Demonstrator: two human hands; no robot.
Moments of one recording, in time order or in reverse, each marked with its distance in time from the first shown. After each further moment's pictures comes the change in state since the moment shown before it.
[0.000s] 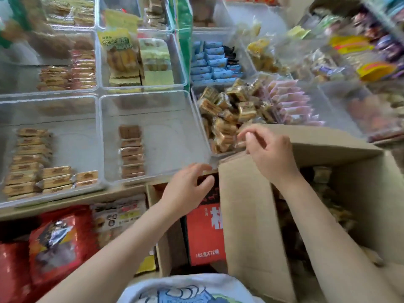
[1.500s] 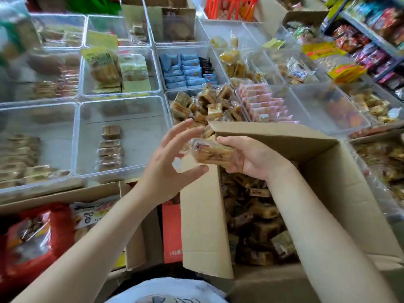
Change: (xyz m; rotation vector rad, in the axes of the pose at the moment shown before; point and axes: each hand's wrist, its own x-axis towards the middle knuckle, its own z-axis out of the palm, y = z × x) left_hand -0.024 0.090 0.019 -0.173 0.245 0.512; right_hand -0.028 0.048 -0.080 0.846 -0.610 0.542
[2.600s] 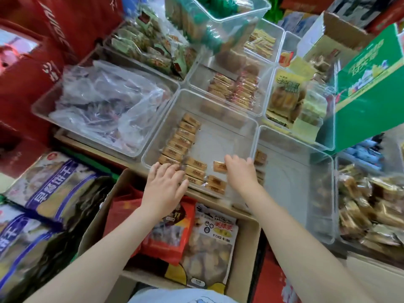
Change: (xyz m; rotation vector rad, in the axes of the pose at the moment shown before) left_hand -0.234 -0.275 -0.294 0.805 0.111 -0.815; right_hand 0.340 0.064 0.403 -1.931 -0.003 -0.294
